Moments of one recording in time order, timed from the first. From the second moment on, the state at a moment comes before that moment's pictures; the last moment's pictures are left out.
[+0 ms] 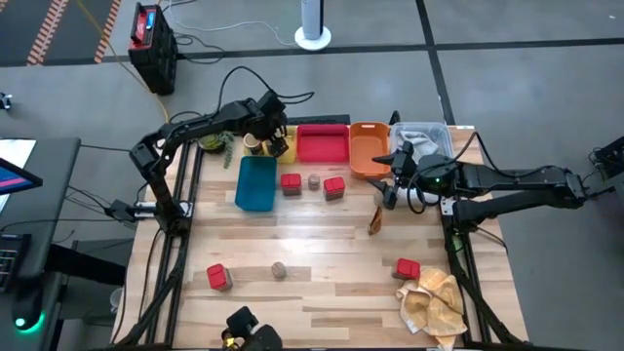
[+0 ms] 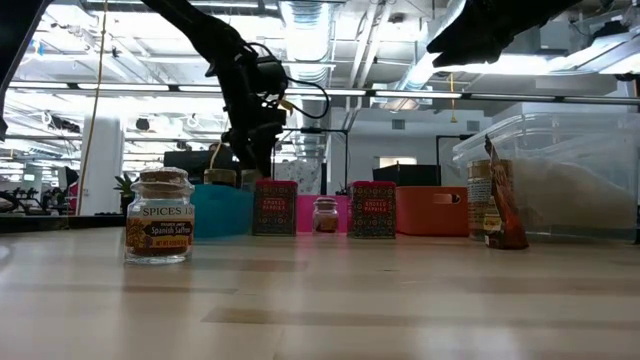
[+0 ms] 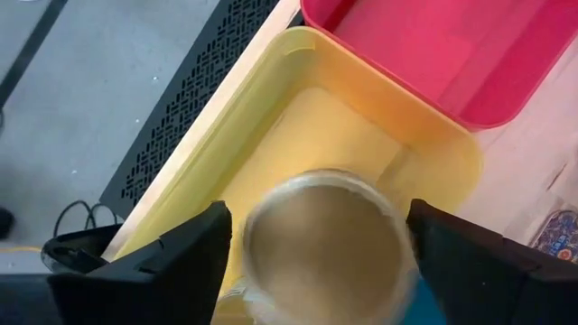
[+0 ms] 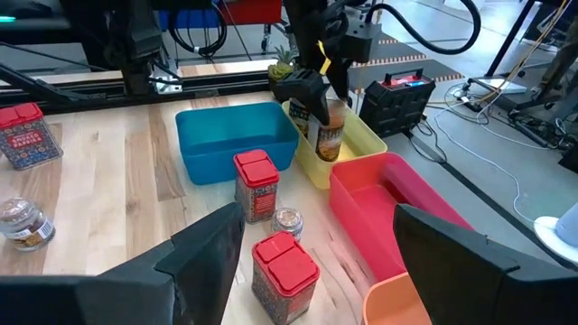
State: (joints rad) left arm 0.69 1.77 1.43 -0.71 -0.15 0.12; right arm -0.05 0.86 0.75 -0.22 0.37 0.03
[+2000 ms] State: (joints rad) left arm 0.08 1.36 0.96 -0.11 -0.22 0.21; right arm -0.10 1.38 1.14 -0.98 0.35 -0.13
